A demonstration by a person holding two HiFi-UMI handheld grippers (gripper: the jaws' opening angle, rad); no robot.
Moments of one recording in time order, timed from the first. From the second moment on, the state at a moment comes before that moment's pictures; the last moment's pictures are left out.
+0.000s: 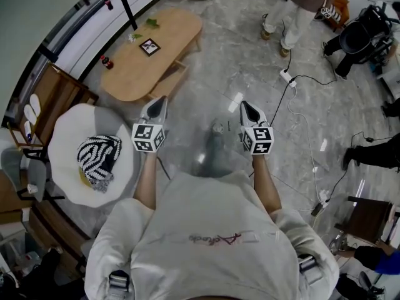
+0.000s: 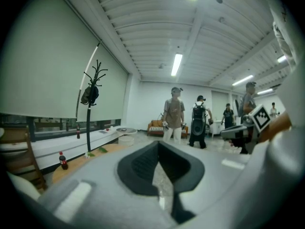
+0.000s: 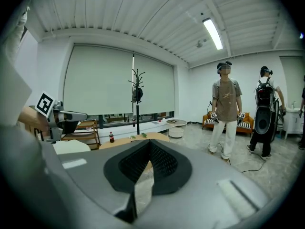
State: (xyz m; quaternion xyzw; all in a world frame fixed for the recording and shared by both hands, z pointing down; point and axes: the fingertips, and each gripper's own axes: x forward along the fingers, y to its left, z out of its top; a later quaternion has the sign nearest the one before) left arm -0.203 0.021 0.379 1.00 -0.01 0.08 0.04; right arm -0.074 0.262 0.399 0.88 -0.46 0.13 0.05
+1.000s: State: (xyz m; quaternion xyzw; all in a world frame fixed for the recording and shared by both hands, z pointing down) left arm -0.010 -0.057 0.391 0.99 -0.02 0.10 0.04; right arm 0.117 0.174 0.417 0.87 -0.48 0.15 0.05
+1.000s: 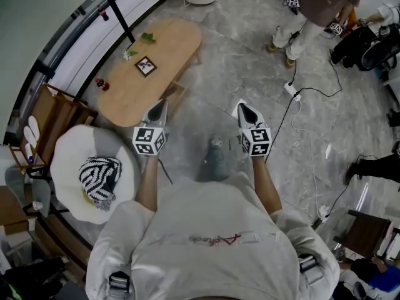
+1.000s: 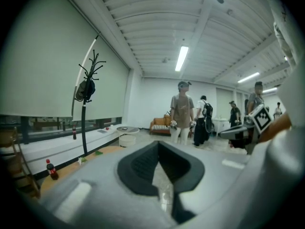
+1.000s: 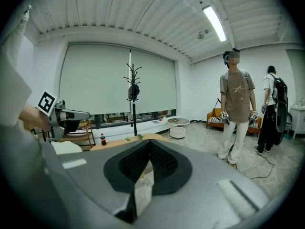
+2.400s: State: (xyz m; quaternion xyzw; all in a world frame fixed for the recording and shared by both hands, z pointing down) left arm 0.284 -0.079 0.378 0.99 -0.01 0.11 0.02; right arm 0.408 0.143 0.411 0.86 -0.48 0.15 0.03
